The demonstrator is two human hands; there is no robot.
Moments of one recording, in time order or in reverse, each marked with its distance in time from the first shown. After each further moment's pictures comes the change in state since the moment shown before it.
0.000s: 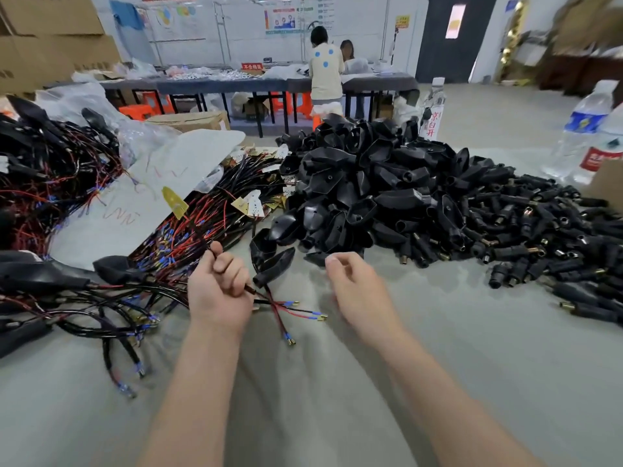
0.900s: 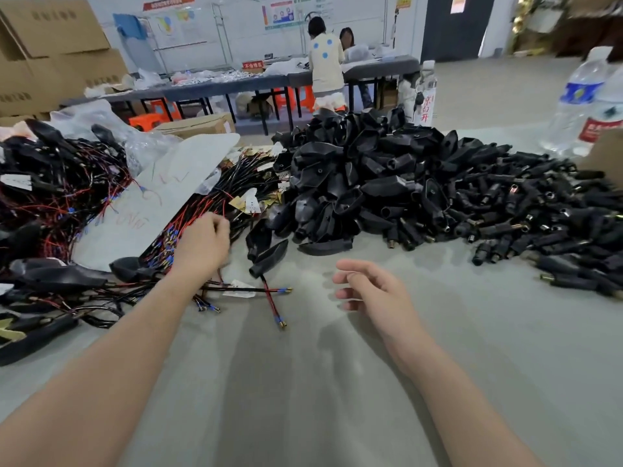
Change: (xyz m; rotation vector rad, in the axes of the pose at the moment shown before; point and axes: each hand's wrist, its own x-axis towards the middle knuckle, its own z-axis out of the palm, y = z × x) left_hand 0.038 0.042 0.022 2.153 0.087 0.603; right_hand -0.043 0.016 -0.042 0.604 -0.093 0.105
